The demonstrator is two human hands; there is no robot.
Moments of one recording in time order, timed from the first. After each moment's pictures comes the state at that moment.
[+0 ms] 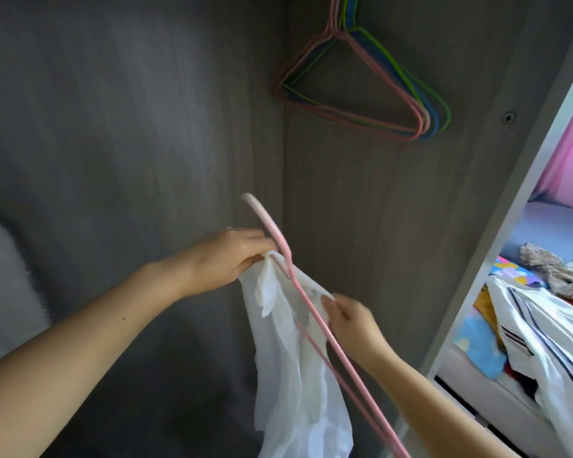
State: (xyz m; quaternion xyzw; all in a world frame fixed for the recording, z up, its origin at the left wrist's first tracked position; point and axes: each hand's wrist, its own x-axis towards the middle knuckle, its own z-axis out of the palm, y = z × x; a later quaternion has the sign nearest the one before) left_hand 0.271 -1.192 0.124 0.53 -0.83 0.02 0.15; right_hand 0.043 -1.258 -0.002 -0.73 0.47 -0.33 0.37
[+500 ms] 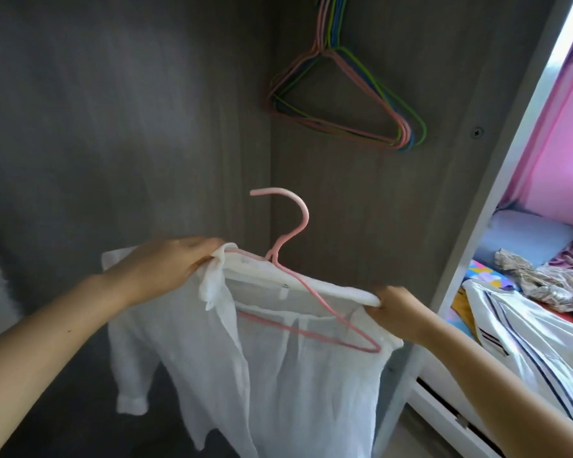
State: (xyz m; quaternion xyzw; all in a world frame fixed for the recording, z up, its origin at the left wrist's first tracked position) left_hand 0.324 -1.175 0.110 0.58 -0.78 0.12 0.18; right_hand -0.030 -1.299 0.036 -0.83 0.53 -0.11 0.10
